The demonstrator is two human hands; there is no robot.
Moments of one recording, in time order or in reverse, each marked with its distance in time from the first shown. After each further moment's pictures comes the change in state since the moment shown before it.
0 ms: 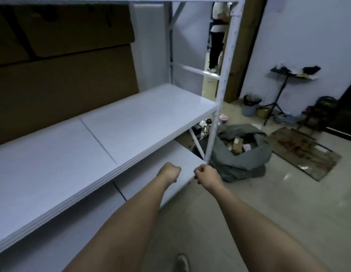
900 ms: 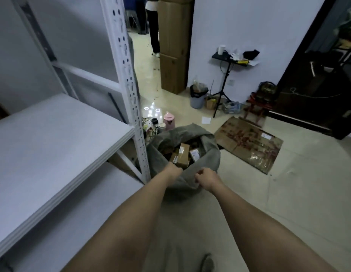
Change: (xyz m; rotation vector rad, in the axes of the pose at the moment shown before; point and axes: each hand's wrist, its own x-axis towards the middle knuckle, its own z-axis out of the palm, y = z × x) left_hand 0.285 0.314 0.288 0.177 -0.305 0.053; right_hand 0.336 0.196 -0.284 -0.029 0.051 0.302
